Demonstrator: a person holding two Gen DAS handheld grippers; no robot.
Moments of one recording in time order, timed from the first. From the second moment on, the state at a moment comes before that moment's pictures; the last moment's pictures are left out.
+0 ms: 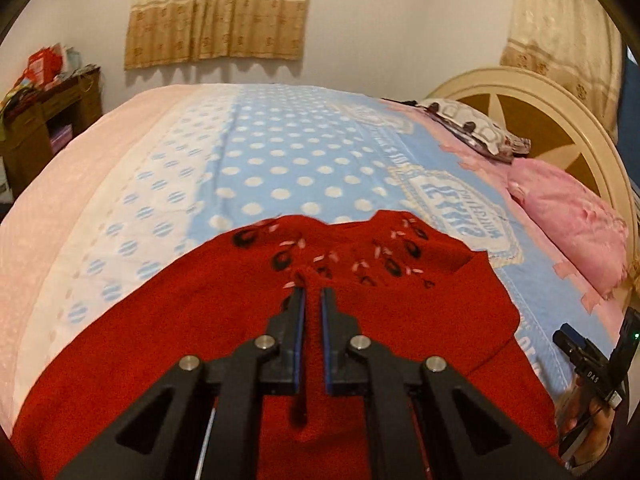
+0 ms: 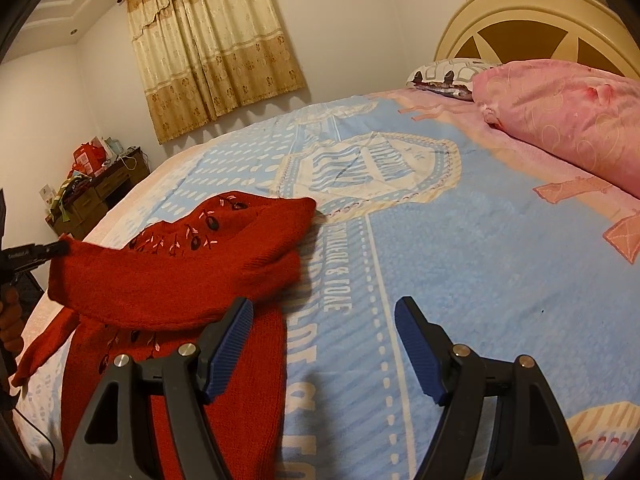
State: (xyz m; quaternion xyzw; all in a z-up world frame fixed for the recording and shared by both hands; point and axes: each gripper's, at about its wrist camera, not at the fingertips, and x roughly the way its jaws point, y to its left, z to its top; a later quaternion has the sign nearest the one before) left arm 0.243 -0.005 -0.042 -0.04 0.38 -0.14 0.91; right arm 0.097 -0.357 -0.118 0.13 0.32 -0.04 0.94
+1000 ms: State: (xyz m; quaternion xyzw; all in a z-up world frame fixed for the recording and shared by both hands) left arm 0.245 0.051 -0.133 -0.10 0.42 -0.07 0.90; right arm 0.204 -0.301 -0.134 -0.07 0.42 0.06 0.90
